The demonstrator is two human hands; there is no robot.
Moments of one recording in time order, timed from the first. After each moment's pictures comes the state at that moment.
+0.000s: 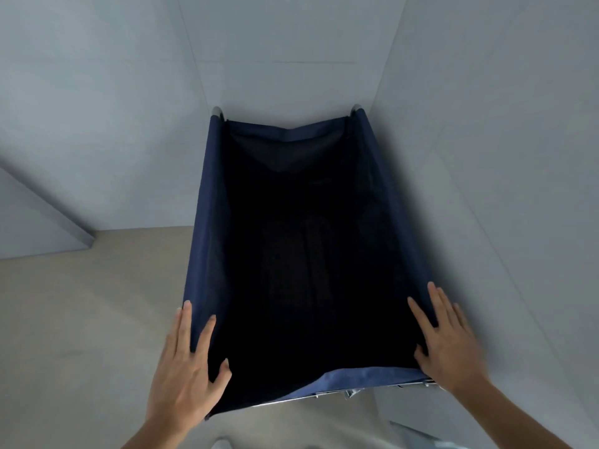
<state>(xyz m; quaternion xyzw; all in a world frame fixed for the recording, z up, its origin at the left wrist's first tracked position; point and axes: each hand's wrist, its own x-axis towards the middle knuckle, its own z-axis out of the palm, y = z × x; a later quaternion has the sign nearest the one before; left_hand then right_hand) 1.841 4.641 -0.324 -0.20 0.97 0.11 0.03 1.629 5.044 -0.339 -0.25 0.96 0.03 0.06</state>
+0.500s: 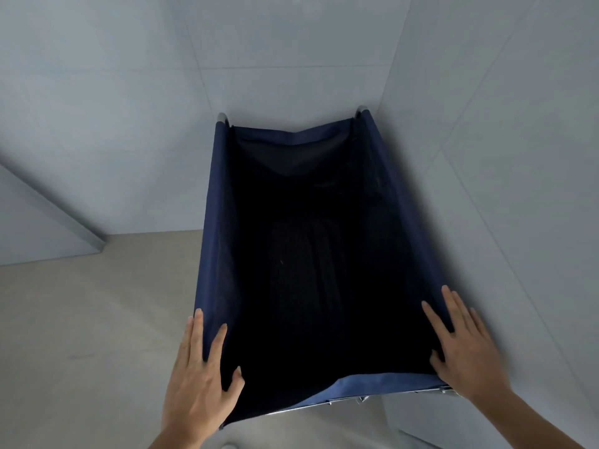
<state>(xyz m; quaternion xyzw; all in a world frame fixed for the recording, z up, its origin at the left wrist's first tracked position) 1.826 4.657 -0.319 -0.23 0.96 0.12 0.05 1.610 5.059 -0.341 -0.26 0.96 0.04 0.08</state>
